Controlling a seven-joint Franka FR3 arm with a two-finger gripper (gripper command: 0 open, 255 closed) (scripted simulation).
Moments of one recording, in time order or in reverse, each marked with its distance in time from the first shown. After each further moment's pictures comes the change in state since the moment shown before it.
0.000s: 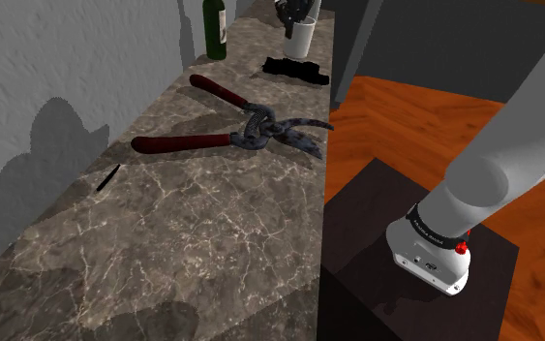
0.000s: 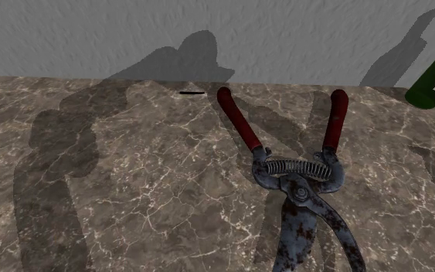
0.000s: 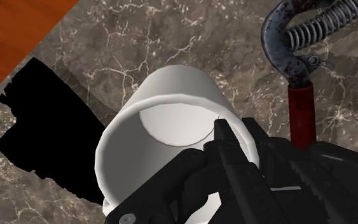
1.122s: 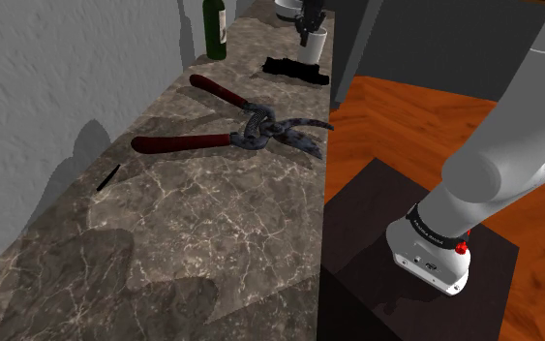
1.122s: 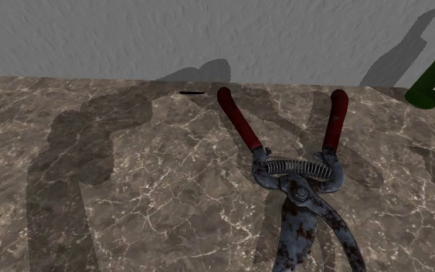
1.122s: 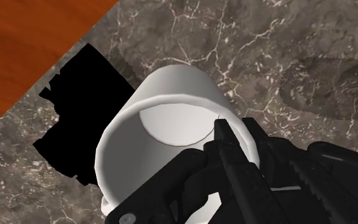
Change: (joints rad) arm -0.092 0.113 -0.069 0.027 -0.005 0.093 -0.157
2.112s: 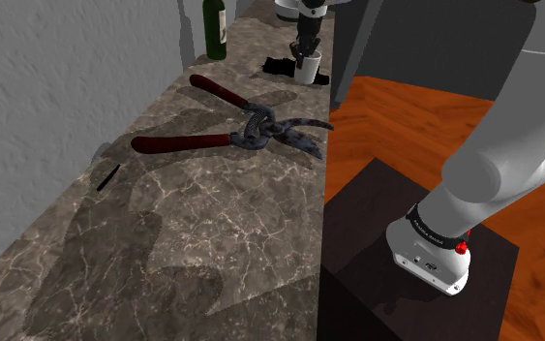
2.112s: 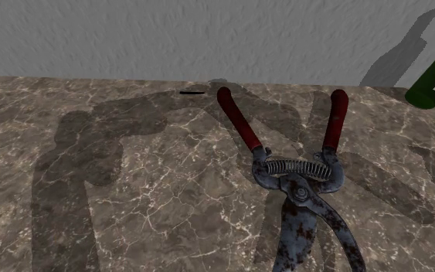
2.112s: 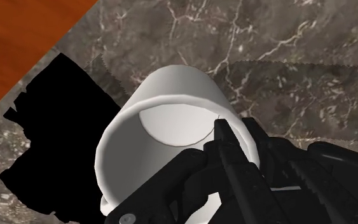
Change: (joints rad) arm -0.001 0.052 -0.006 -0.131 -0.015 0.182 0.013
